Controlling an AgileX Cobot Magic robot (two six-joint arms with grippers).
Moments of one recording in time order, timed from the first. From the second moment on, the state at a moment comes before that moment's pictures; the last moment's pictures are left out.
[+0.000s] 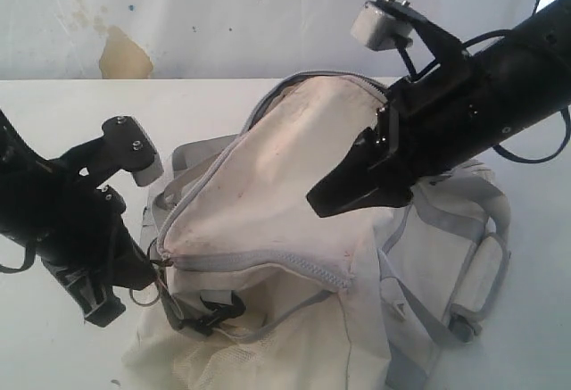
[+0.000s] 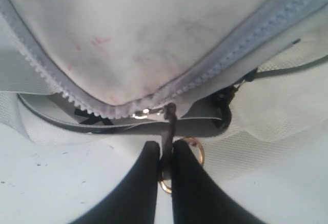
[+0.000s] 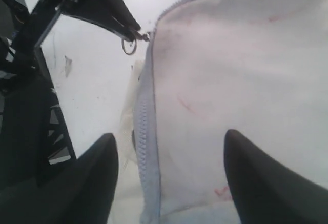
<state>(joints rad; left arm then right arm) -0.47 1.43 -0.85 -0.45 0.80 0.89 0.32 1.44 -1.09 0.85 1.12 -1.00</state>
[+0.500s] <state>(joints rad) -0.47 1.39 -0.89 -0.35 0.83 0.81 0.52 1.45 -1.06 0.91 0.91 -1.14</state>
